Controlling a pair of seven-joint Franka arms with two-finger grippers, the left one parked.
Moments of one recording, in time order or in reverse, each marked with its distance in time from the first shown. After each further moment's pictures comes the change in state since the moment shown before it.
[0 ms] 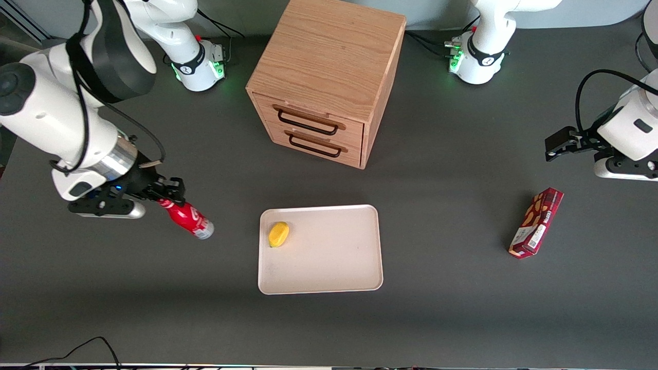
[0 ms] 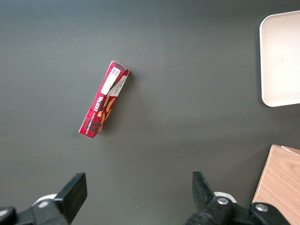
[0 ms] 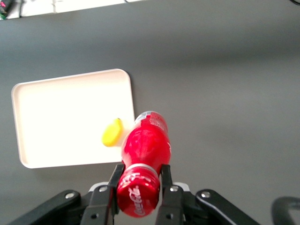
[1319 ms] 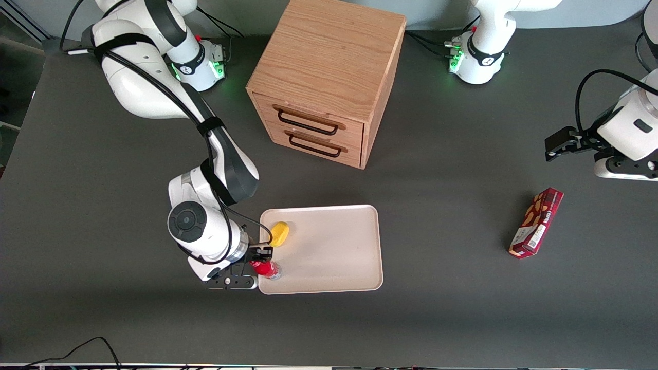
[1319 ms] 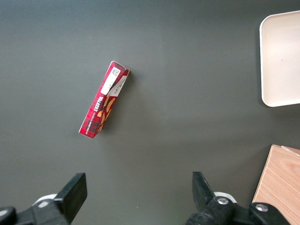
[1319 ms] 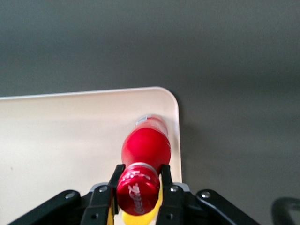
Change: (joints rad) arm 0.234 0.608 -0.125 0.431 -0.043 0.137 0.042
